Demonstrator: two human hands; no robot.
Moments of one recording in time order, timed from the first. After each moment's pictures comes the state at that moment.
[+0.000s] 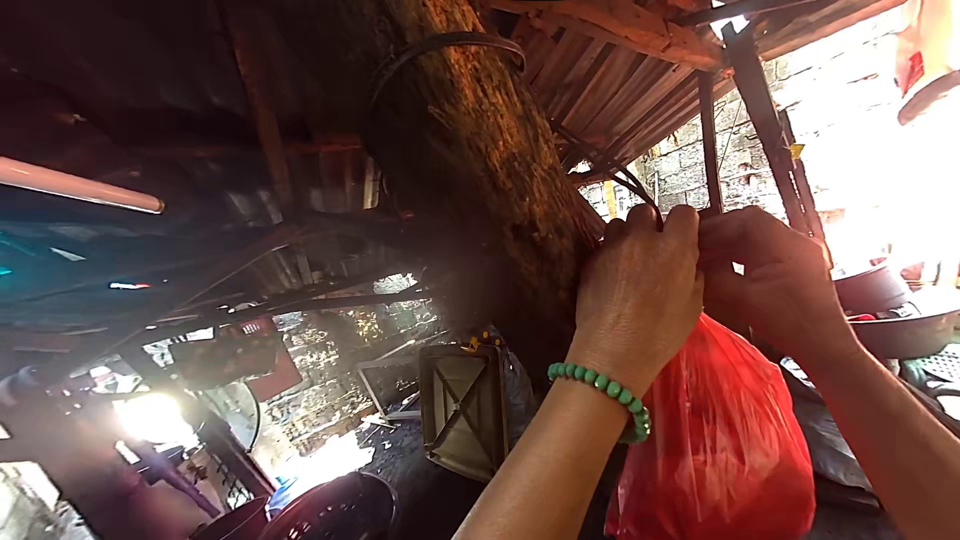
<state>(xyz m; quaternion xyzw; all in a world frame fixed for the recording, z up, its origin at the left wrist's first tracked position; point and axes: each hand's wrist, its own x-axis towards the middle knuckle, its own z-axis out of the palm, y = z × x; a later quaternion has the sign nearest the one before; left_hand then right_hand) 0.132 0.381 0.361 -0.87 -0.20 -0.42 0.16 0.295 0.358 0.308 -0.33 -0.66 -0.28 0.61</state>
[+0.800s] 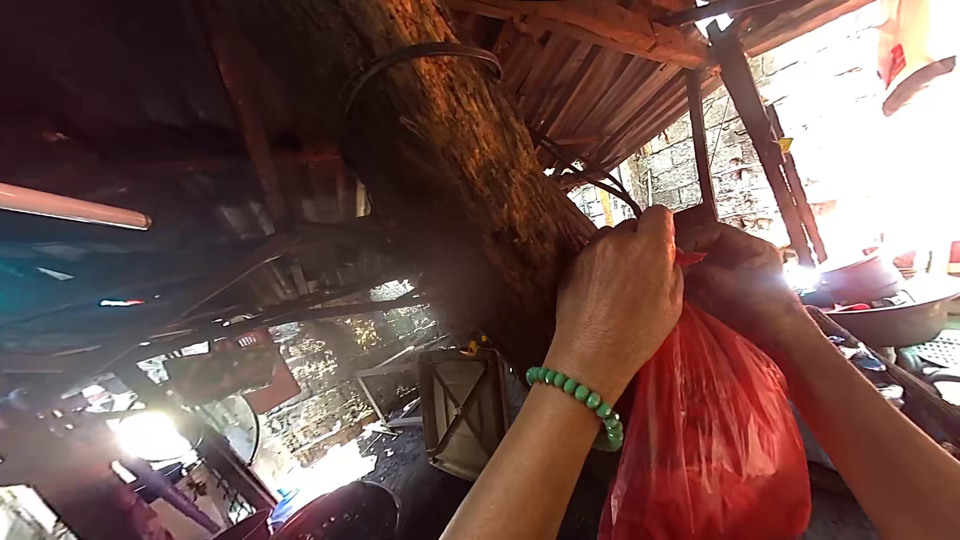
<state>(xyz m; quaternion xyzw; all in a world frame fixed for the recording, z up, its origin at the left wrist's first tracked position) 0.128 0.390 0.359 -0.87 -0.14 -0.45 0.15 0.309 0.382 0.292 -0.18 -0.66 0.04 0.73</state>
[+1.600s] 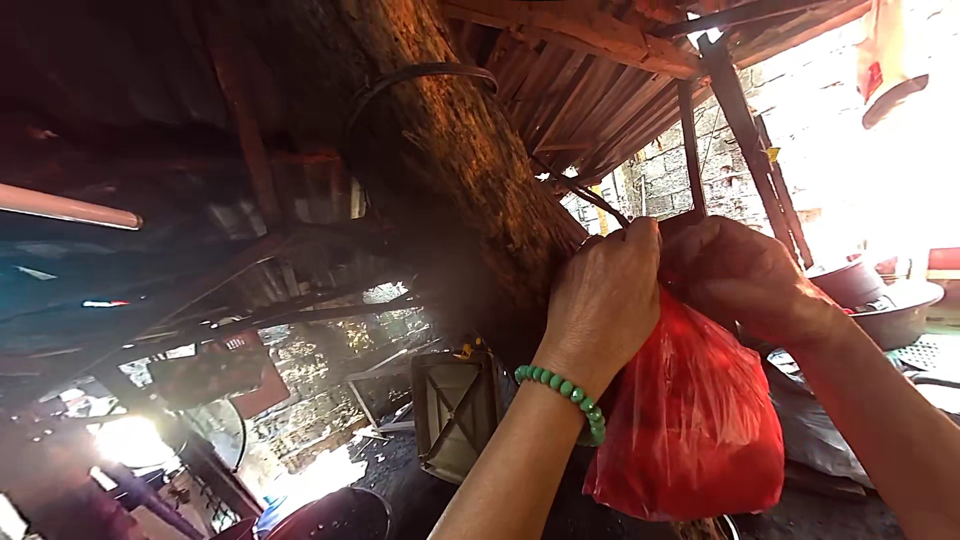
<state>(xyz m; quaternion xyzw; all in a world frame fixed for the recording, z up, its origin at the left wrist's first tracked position) 0.124 0.389 0.362 -0.89 -0.14 -0.42 0.14 0.318 0.351 0.307 -0.21 -0.74 0.09 0.63</state>
